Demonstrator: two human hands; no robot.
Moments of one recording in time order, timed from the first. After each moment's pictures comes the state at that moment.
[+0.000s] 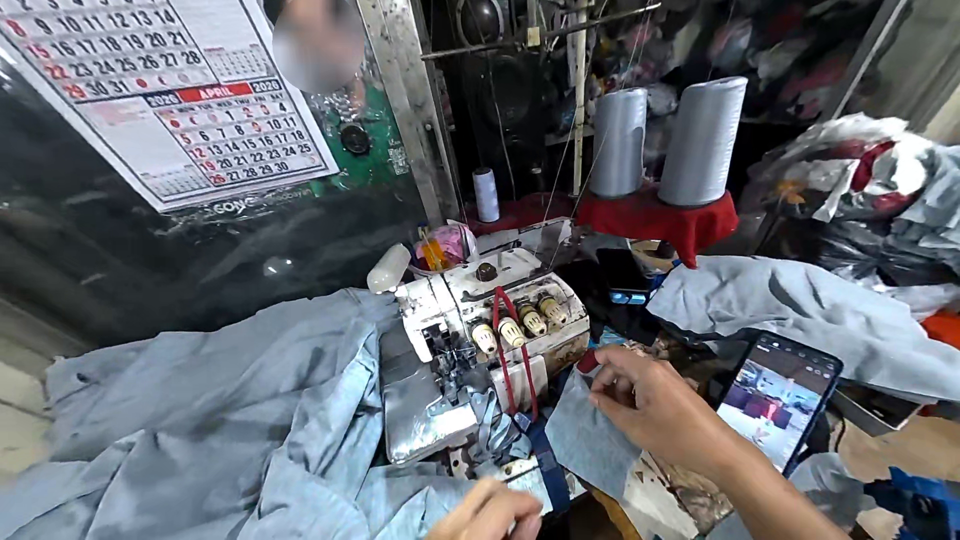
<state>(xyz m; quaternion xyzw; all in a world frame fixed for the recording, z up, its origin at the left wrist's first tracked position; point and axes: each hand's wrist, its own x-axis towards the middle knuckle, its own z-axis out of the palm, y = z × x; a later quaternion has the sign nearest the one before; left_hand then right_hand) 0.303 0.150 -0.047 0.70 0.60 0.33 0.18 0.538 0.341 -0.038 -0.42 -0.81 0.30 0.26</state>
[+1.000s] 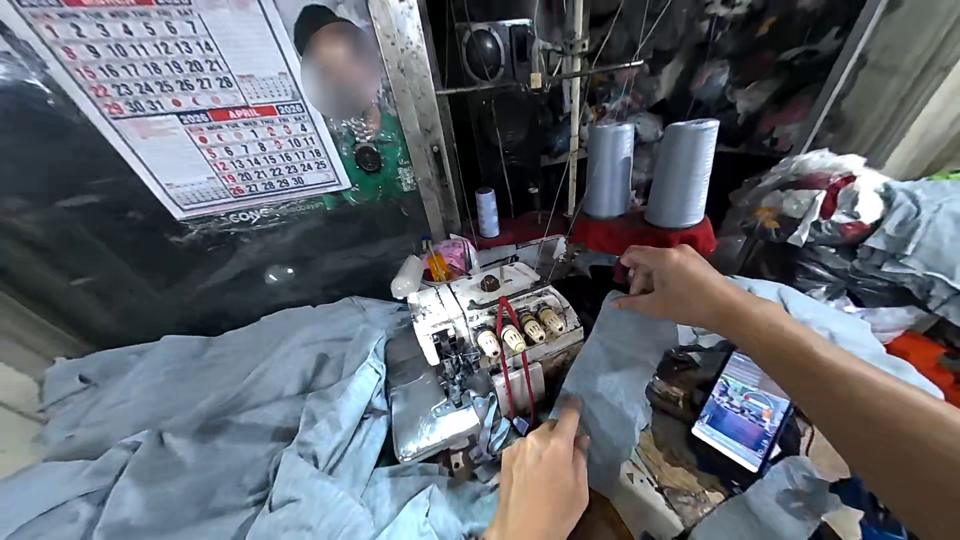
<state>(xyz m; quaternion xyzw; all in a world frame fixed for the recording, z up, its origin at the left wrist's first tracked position) 0.365 0.243 -0.073 0.72 0.65 0.25 0.04 0.567 0.436 0.082 -0.38 -0.89 0.05 0.25</state>
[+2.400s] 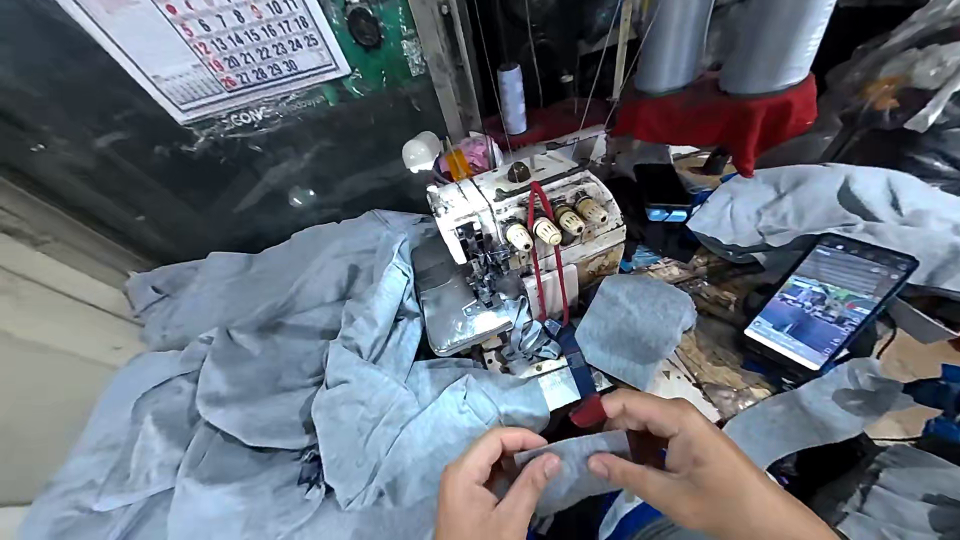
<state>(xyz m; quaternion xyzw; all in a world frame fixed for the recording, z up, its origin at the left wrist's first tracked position) 0.304 0.093 -0.074 0.54 0.58 0.52 0.31 0.524 0.211 -0.087 -0.21 -0.75 0.54 0.32</state>
